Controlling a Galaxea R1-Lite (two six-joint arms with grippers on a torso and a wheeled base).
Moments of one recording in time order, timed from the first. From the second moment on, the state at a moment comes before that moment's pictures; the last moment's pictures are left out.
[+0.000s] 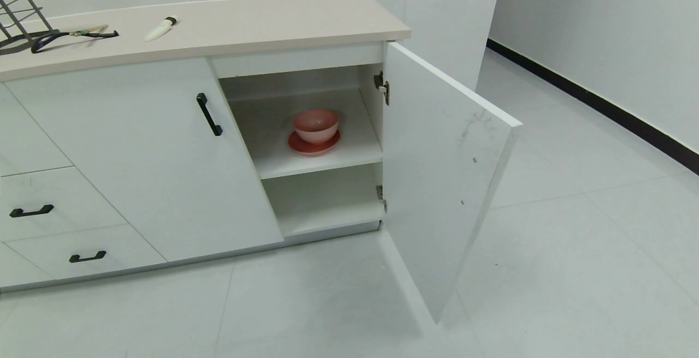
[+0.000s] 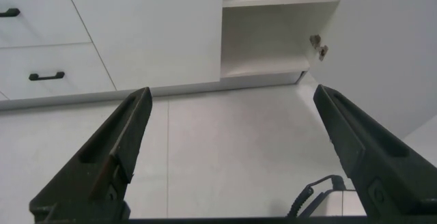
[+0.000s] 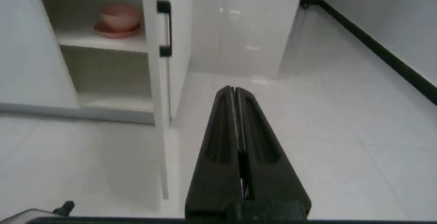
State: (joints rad) left arm 0.00 0.00 0.00 0.00 0.05 -0.04; right arm 0.02 0.35 -0.12 -0.45 0.22 -0.13
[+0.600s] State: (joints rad) left arm 0.00 0.00 0.00 0.00 0.05 -0.04; right arm 0.10 1.20 -0.23 -1.20 0.45 -0.22
